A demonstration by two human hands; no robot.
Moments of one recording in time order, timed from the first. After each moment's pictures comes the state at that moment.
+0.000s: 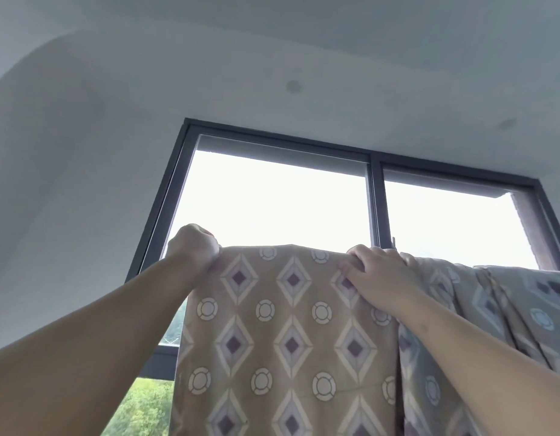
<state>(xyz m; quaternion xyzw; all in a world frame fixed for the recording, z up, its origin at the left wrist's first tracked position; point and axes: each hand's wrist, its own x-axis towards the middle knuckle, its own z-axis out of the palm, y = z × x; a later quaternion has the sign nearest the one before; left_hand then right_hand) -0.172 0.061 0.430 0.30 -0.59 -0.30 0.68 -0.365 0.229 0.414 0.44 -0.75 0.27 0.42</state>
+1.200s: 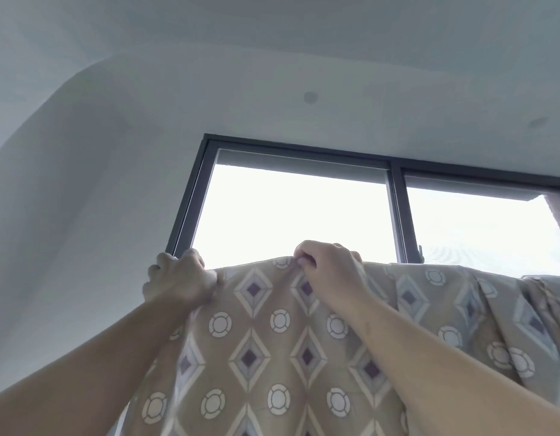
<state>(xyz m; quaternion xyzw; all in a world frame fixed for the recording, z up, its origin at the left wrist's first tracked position) -0.126 0.032 0.405 0.46 -0.68 -0.06 0.57 -0.283 0.155 0.423 0.55 -0.59 0.40 0.43</state>
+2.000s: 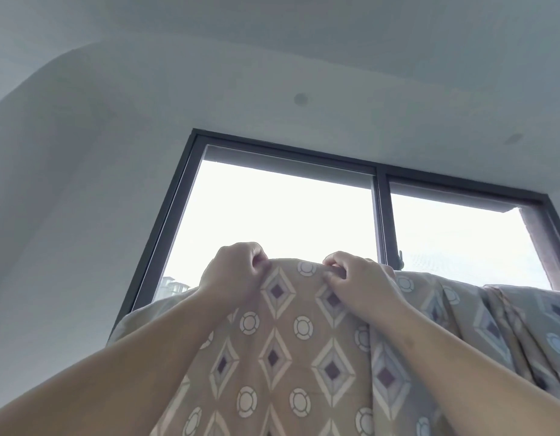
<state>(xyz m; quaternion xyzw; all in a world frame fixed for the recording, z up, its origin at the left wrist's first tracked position) -0.190 0.076 0.415 0.19 -0.77 -0.02 0.61 -0.334 0.203 0.421 0.50 -0.67 0.35 0.41</state>
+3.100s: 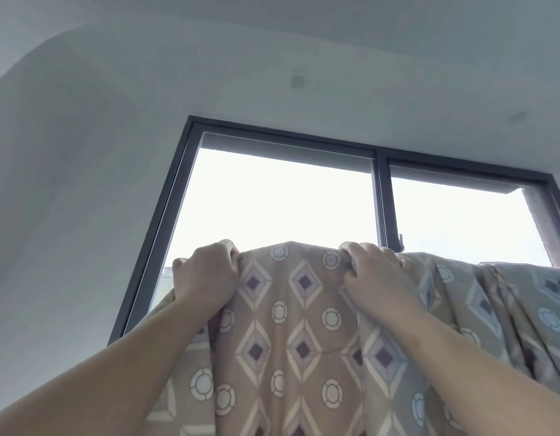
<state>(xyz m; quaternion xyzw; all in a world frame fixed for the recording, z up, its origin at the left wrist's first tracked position) -0.190 0.064 0.395 0.34 -0.70 0.06 0.62 -0.350 0.214 0.402 0.45 -0.72 0.30 0.44</state>
